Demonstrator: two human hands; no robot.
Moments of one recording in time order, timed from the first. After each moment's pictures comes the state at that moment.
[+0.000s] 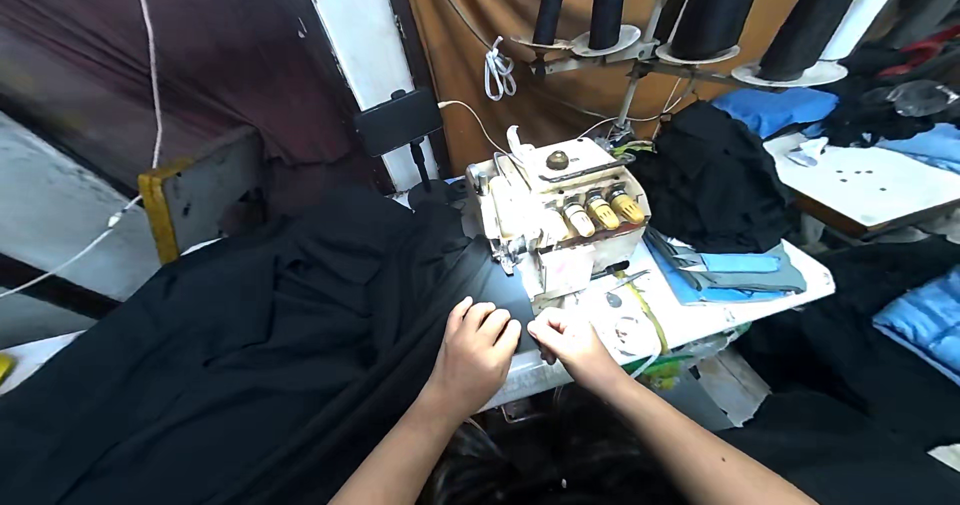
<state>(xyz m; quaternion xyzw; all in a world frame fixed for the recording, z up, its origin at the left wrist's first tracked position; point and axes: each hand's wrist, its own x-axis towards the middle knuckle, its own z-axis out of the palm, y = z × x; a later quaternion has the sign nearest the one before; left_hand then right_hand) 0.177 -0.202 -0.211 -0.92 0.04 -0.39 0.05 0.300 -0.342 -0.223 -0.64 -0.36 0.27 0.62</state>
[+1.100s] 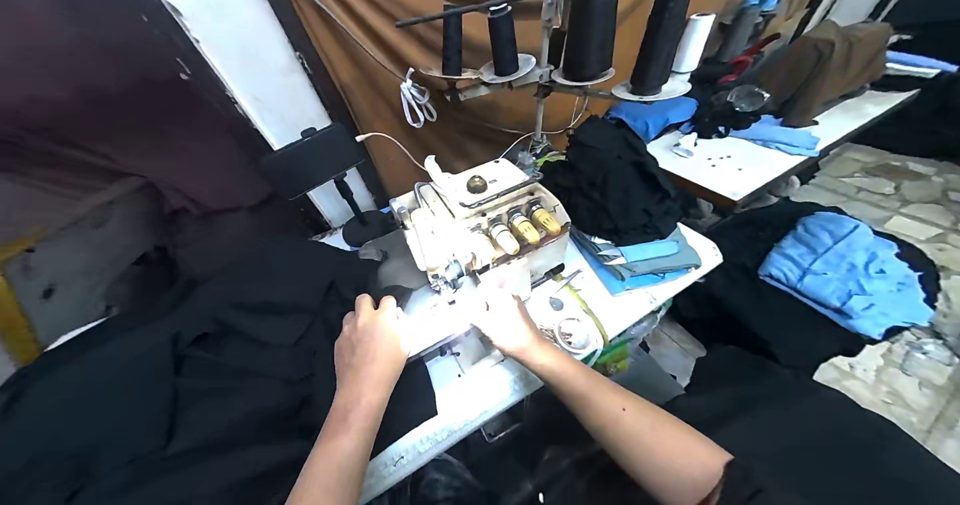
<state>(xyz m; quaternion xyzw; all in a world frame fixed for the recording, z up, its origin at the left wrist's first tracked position) 0.207 -0.175 -0.142 -0.93 -0.35 -0.07 -0.04 0.322 -0.310 -0.187 -0.77 -0.36 0.14 0.50</state>
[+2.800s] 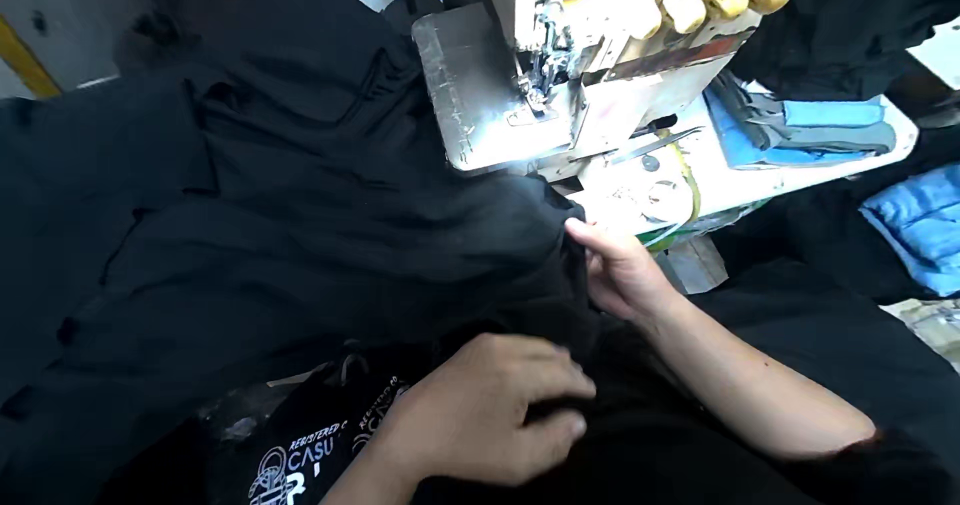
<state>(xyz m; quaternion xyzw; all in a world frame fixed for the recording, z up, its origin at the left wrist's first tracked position) 0.064 -0.261 -0.193 -0.87 0.13 -0.11 -0.47 0.252 -0.369 -0.240 -0.45 -0.16 0.45 0.75</state>
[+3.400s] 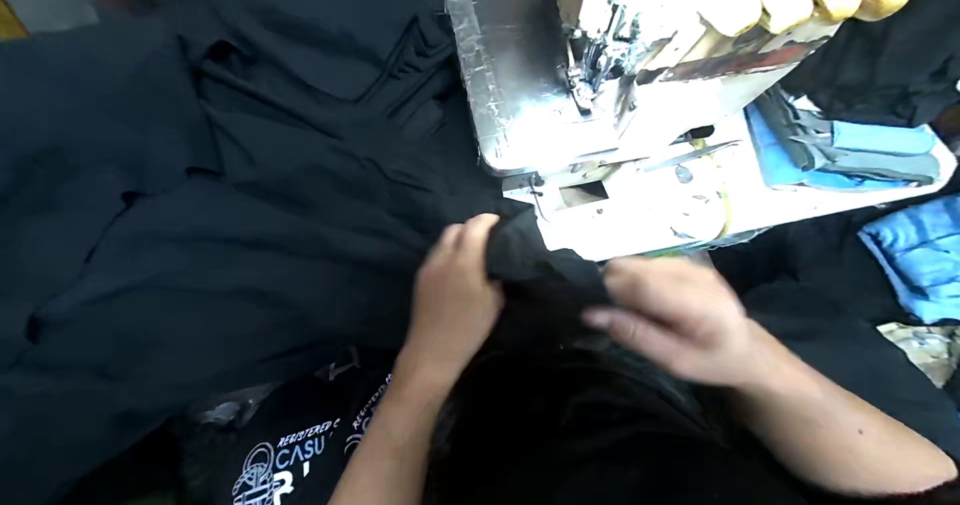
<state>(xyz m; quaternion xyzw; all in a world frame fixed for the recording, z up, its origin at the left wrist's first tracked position) 0.094 -0.223 -0.216 -0.89 -0.28 -0.22 -0.29 0.260 -0.377 -0.208 -0.56 -0.69 0.05 0.45</state>
